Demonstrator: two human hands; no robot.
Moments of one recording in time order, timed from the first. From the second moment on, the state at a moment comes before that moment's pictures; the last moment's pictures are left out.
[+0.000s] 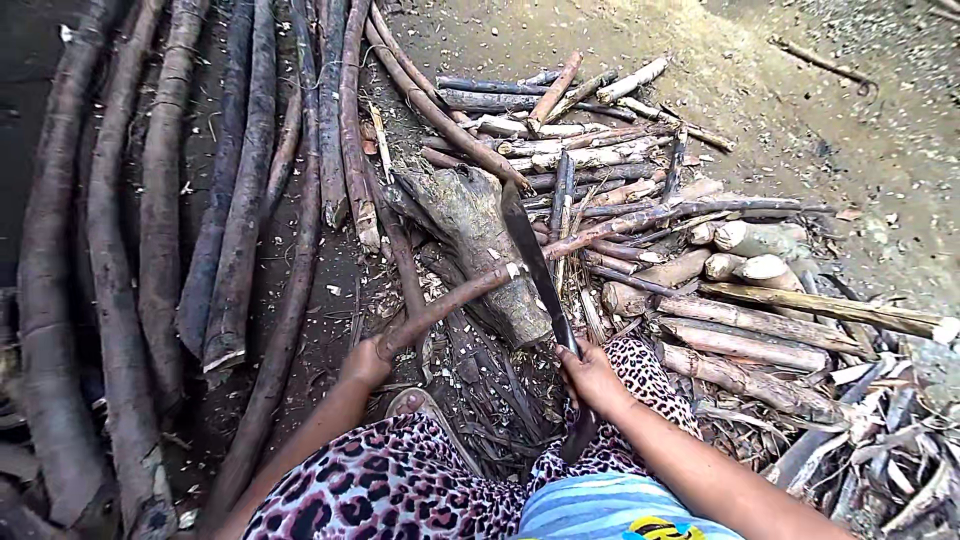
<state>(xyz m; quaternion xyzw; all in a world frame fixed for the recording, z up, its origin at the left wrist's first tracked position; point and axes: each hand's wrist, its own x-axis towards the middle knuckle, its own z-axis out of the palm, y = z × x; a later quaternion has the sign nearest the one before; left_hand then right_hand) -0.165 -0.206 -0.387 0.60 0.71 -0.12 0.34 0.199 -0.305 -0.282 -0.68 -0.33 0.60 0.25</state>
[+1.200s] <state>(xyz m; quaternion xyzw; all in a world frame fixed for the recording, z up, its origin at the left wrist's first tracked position) -0.144 -0.196 -0.389 0.59 0.73 -0.16 0.31 0.181 -0.298 -0.332 -0.74 -0.43 0.51 0.09</state>
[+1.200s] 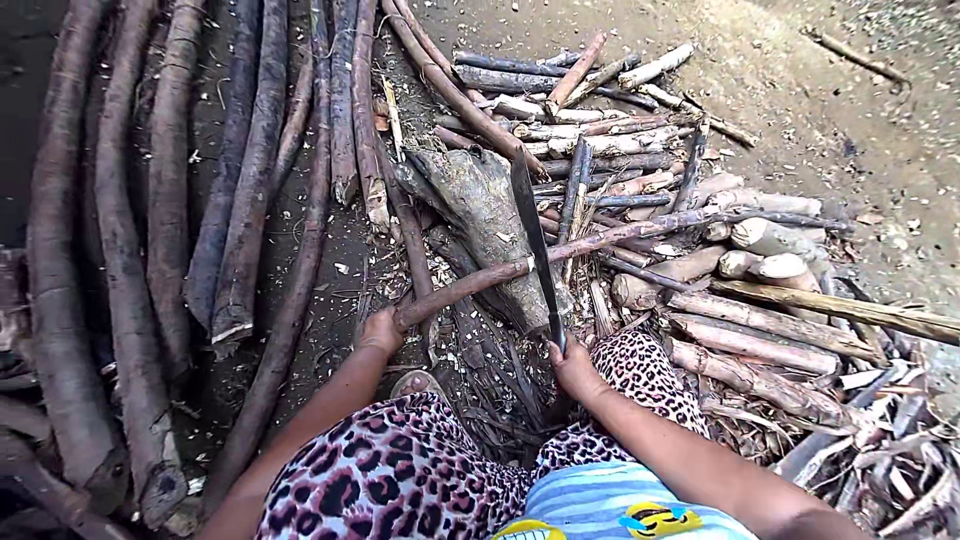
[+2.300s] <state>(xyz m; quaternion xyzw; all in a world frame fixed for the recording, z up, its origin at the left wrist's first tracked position) -0.161 -0.193 -0.391 0.59 0.71 -0.17 0.35 0.193 -0.278 -0.313 -0.64 -0.24 0.70 0.21</state>
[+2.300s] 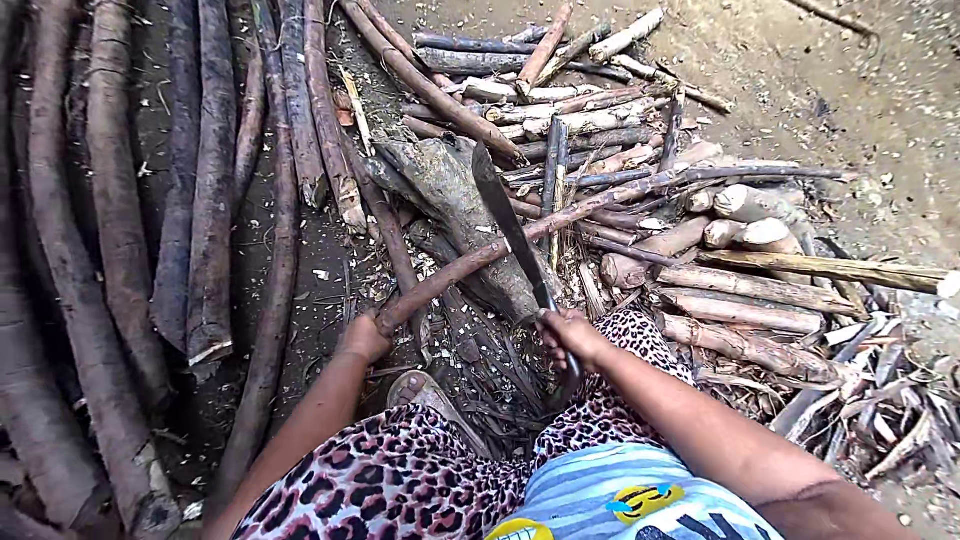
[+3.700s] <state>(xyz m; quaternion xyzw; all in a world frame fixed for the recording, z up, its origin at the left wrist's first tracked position) -0.143 -0.181 -0.287 0.65 0.64 -0.30 0.28 0.188 -0.296 -0.341 -0.67 -0.31 0.65 0.20</state>
